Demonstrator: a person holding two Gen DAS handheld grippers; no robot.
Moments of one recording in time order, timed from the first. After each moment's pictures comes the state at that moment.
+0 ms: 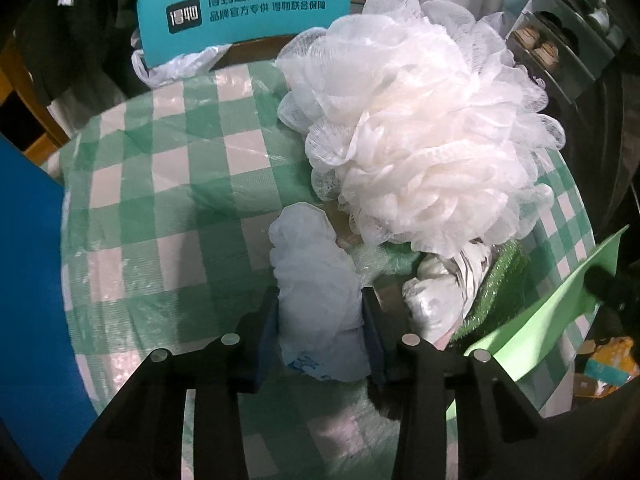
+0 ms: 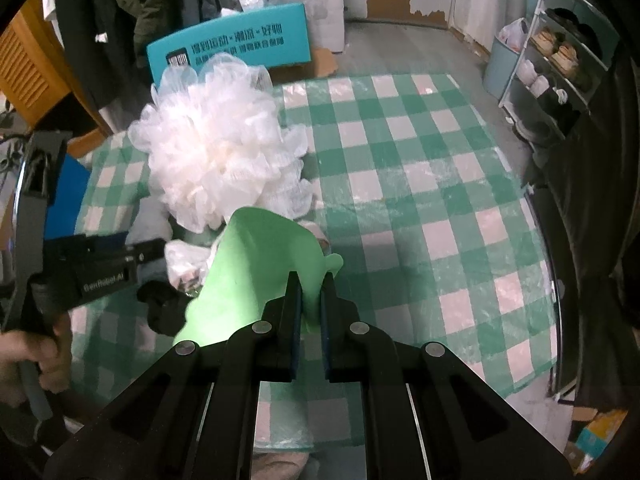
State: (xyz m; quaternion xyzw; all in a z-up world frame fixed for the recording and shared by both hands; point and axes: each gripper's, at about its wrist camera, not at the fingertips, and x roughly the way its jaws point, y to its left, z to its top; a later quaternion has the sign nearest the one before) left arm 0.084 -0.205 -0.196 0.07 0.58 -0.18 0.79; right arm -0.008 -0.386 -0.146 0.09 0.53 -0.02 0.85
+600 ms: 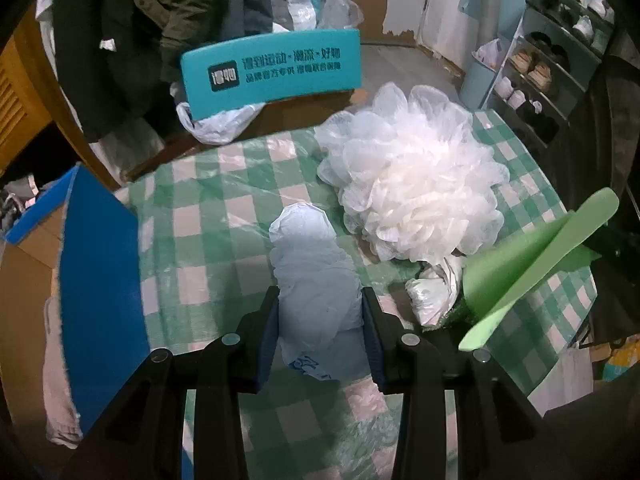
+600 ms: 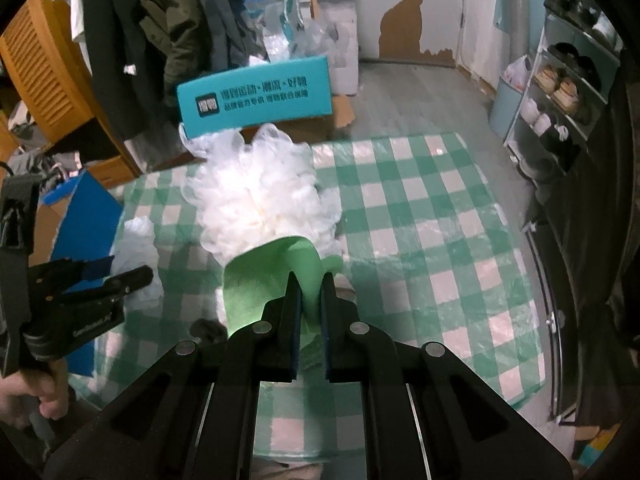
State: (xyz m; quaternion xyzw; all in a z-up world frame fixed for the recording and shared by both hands) left arm 0.061 -0.175 -0.126 0.09 0.52 -0.16 0.84; right arm -0.005 -0.369 -0.094 0.08 0.47 0.00 0.88
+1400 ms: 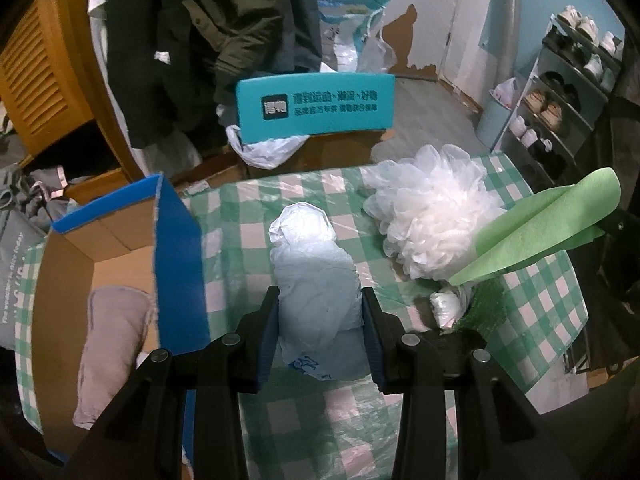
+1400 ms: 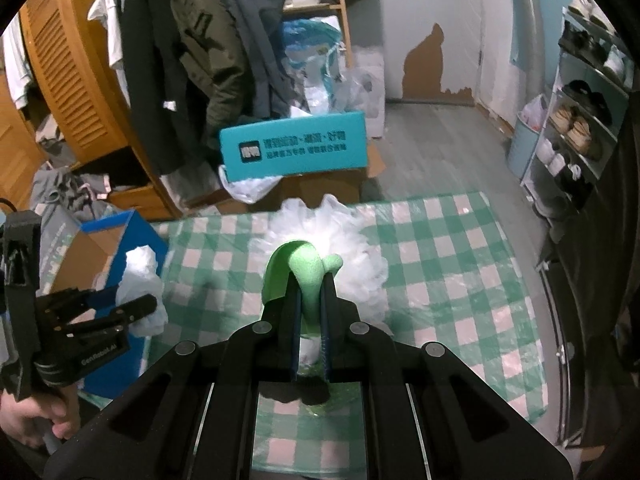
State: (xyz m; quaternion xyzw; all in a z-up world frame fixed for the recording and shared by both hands) left arm 0.048 -0.123 -0.077 0.06 0.48 -0.12 0.87; right arm -0.001 -0.331 -0.037 0.08 0.41 0.03 0.91
